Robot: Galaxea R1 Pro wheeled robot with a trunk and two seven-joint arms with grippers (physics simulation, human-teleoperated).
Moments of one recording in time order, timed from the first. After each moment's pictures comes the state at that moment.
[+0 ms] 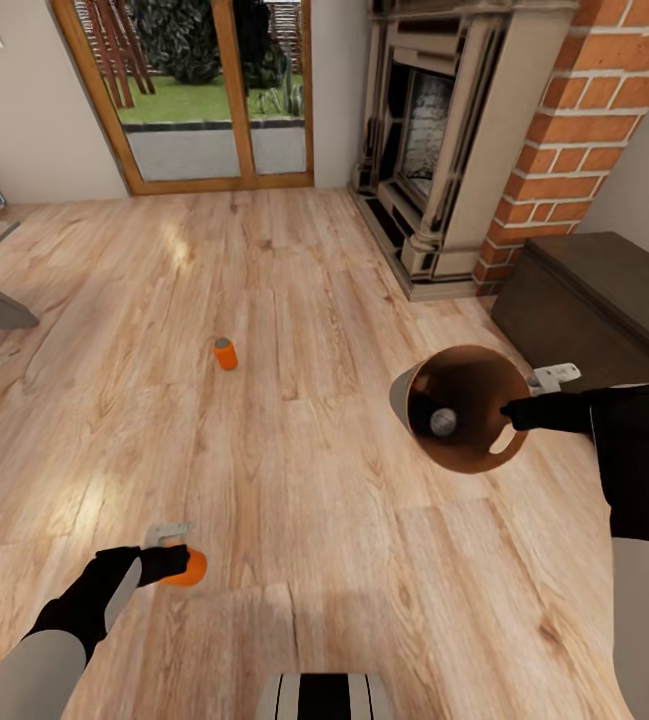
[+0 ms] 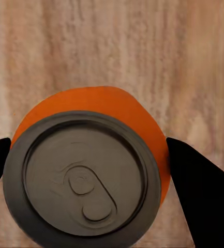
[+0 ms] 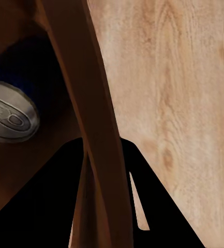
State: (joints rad) left arm -0.64 0.16 0.10 -0.58 0.10 0.50 -0.17; right arm -0.85 -0.24 -0.22 -1.43 0.62 1.02 0.92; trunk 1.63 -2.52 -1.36
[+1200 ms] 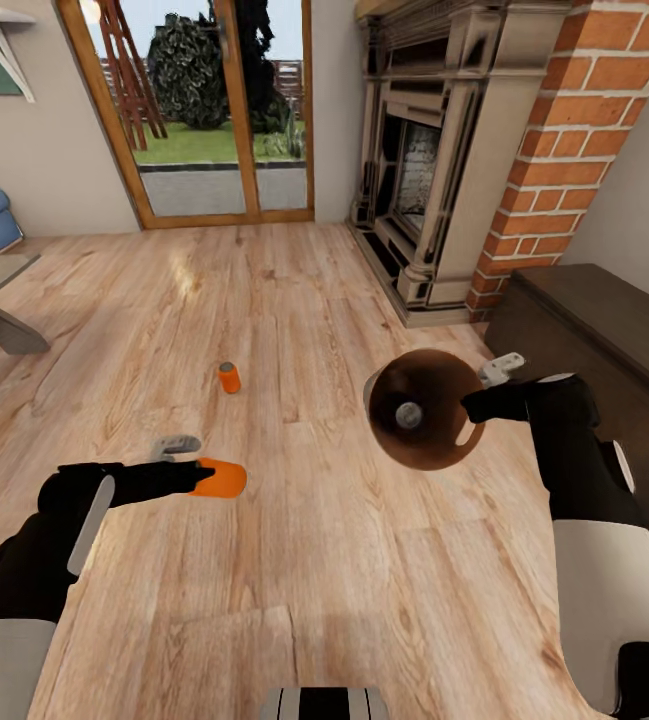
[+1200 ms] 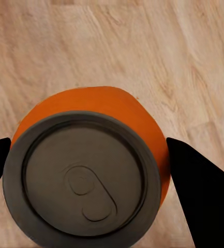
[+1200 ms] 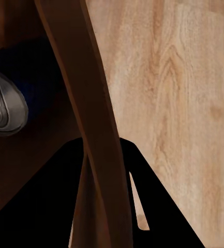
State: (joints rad) left arm -0.62 0.21 0.07 -1.31 0.14 0.98 -0.55; right arm -0.91 -0.10 -0.14 -1.34 0.75 0.89 0.85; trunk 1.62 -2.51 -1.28
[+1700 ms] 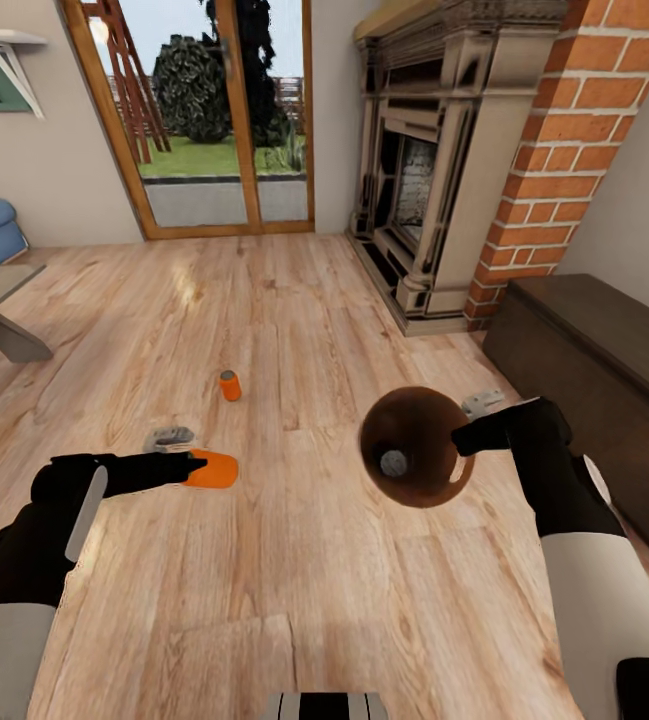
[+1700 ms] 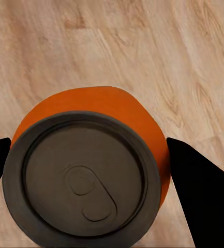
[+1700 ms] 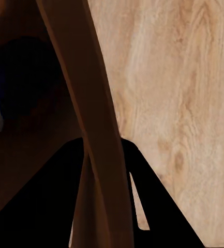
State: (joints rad) left arm -0.66 0.21 0.11 -1.28 0.09 0.97 -0.57; right arm -0.86 -0.09 -0.10 -1.23 0.80 0.94 0.89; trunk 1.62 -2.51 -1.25
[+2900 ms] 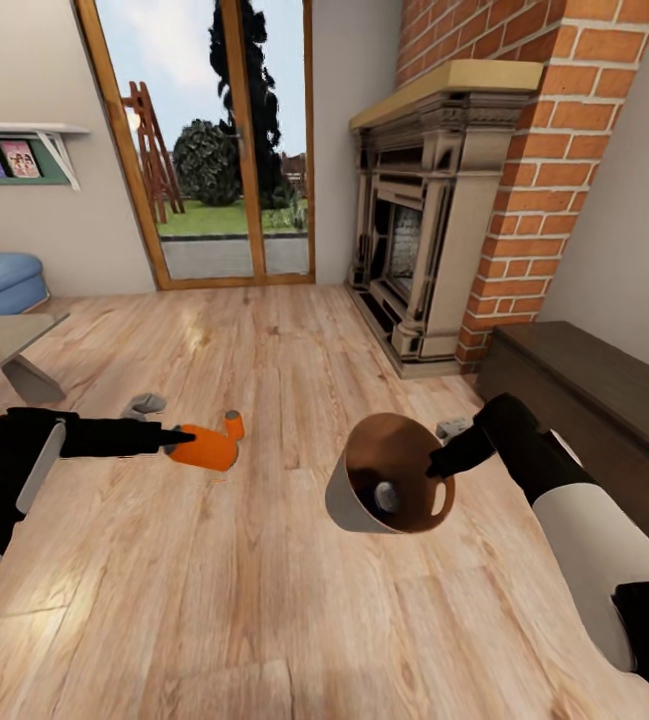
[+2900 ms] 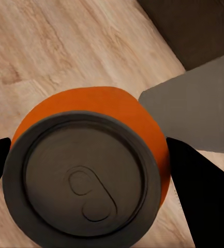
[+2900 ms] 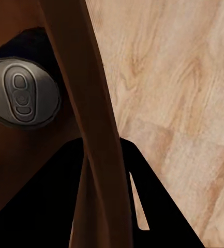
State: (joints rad) left arm -0.83 0.43 -0.03 -1.17 0.17 1.05 -0.96; right arm -1.03 -0.16 0.13 -0.79 0.64 1.04 1.10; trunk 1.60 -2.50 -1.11
